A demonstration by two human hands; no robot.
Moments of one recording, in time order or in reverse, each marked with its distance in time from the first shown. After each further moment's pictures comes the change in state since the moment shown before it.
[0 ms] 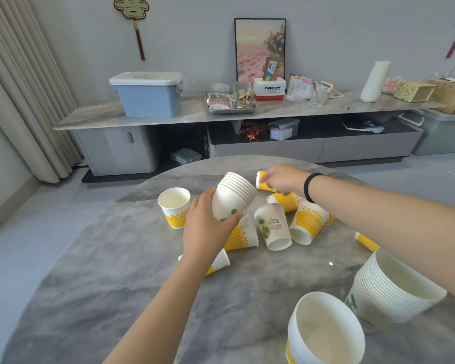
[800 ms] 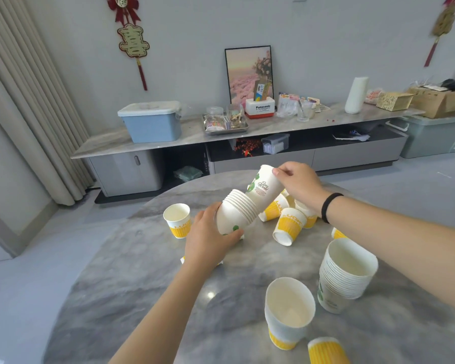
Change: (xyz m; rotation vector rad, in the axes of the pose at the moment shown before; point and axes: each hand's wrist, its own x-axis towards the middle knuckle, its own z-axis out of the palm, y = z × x) left_hand -0.040 0.049 -0.025 0.095 -0.117 0.033; right_hand -0.092 0.010 -0.040 0.280 0.537 -0.134
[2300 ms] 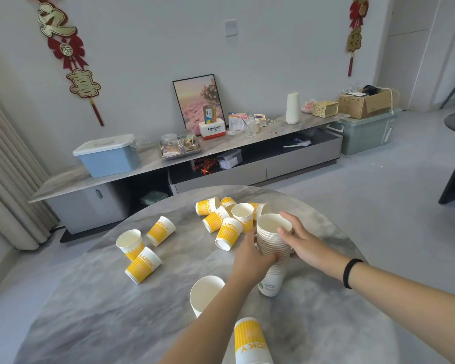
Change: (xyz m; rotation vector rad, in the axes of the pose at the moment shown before) left_hand -0.084 0.137 0.136 -0.262 -0.418 0.026; right_hand -0.144 0.115 -0.124 0.260 -0.287 0.221
